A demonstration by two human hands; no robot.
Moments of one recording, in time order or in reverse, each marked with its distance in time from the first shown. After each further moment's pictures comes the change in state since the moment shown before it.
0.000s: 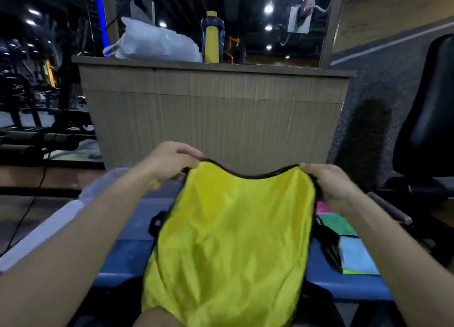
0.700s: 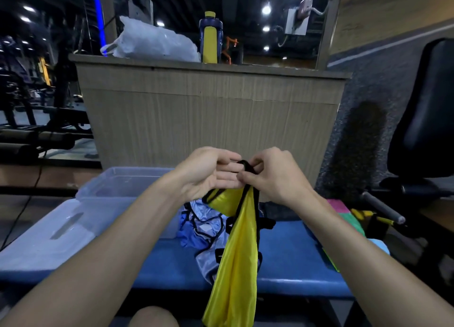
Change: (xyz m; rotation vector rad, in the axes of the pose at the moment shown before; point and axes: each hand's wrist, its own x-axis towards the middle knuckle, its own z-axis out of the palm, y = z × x) left_hand -0.034 0.043 0.058 -0.592 -0.307 -0.121; right_hand -0.044 -0.035 0.088 -0.984 -0.028 -0.603
